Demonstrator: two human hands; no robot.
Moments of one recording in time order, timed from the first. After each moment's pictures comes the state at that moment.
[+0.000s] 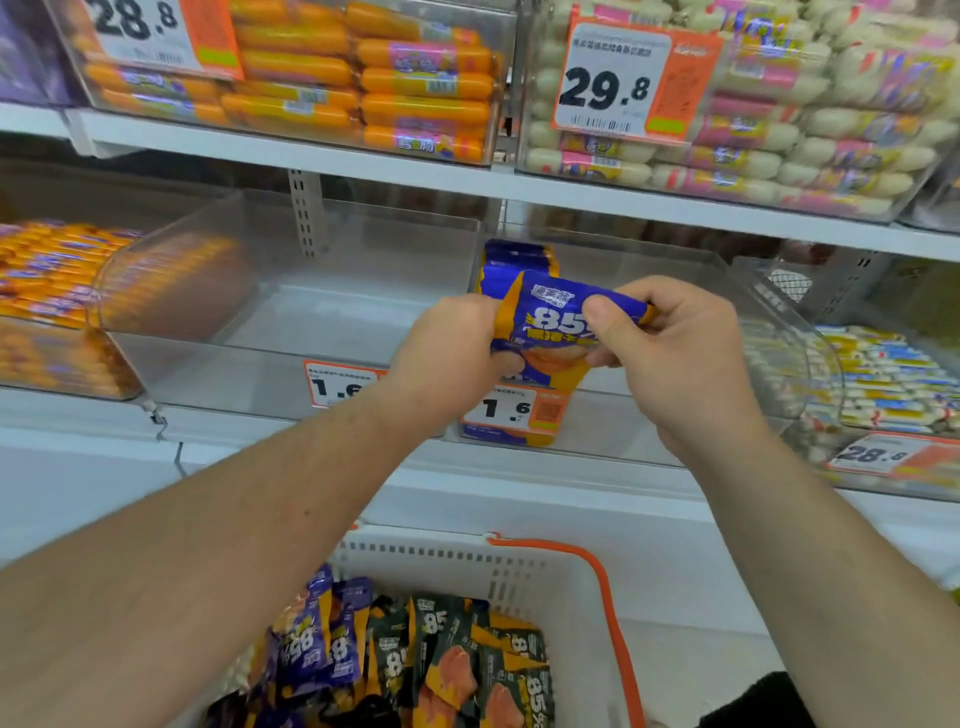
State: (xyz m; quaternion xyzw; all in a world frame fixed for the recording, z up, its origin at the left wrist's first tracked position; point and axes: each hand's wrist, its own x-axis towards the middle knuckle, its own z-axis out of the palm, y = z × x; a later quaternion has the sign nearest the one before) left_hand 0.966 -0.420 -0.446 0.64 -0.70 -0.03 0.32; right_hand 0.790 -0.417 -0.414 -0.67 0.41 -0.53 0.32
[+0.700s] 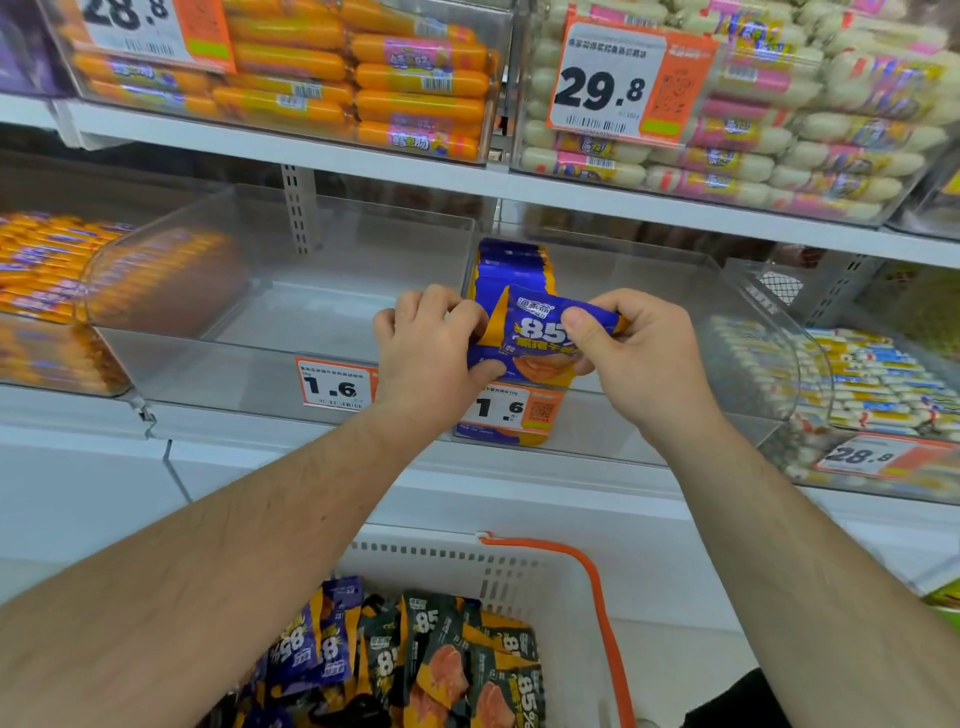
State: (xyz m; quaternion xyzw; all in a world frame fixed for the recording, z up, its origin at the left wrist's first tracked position) left_hand 0.973 -0.427 -0.480 0.68 -0.64 0.12 0.33; right_hand 0.793 -0.435 -0.427 -0.72 0.44 -0.46 0.27
